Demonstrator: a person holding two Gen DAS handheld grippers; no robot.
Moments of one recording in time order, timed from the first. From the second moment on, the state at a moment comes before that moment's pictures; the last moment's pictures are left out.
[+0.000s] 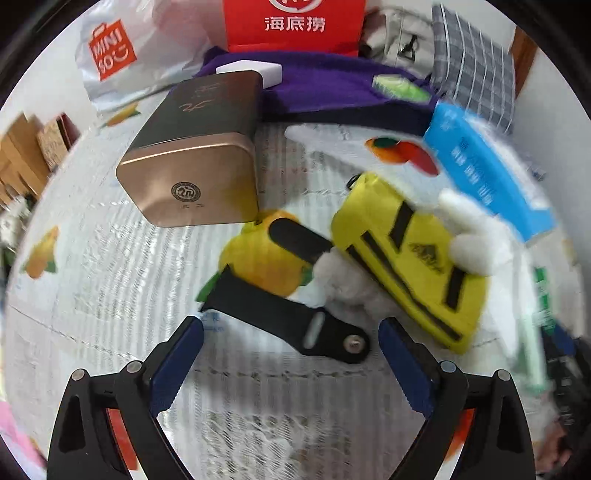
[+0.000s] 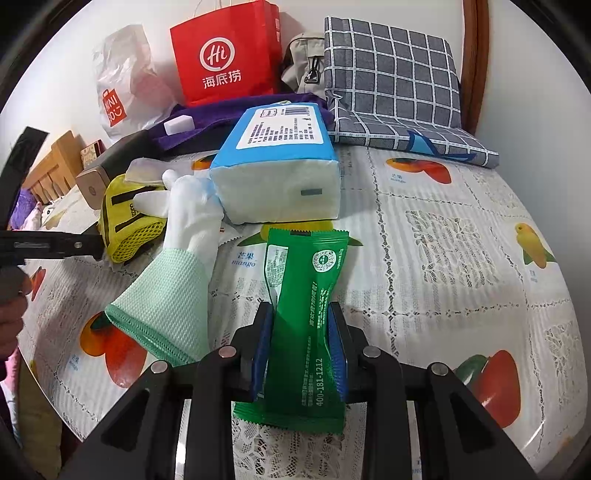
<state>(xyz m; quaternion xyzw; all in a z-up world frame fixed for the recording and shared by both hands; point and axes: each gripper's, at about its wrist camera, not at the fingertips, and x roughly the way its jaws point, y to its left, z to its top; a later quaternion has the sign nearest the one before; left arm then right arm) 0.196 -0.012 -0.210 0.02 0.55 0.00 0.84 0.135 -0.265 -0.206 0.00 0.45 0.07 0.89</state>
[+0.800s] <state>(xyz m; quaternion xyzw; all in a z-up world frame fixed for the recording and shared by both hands) 0.195 0.025 -0.202 0.00 0.52 0.02 0.85 0.130 -0.274 -0.204 0.00 0.45 0.06 0.89</state>
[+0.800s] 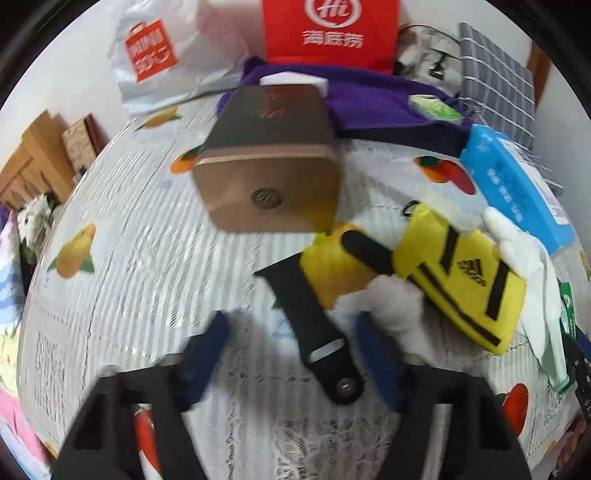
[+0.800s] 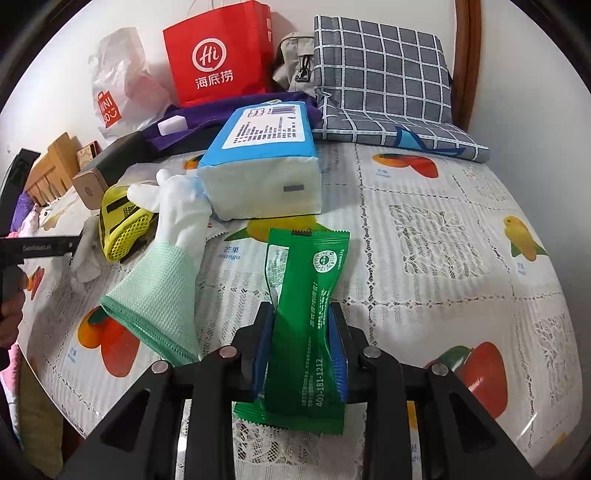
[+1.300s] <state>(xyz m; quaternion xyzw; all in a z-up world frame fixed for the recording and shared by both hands) 0.198 0.037 -0.202 0.00 0.52 0.02 0.85 0.131 -0.276 -0.203 0.00 0.46 0.06 0.89</state>
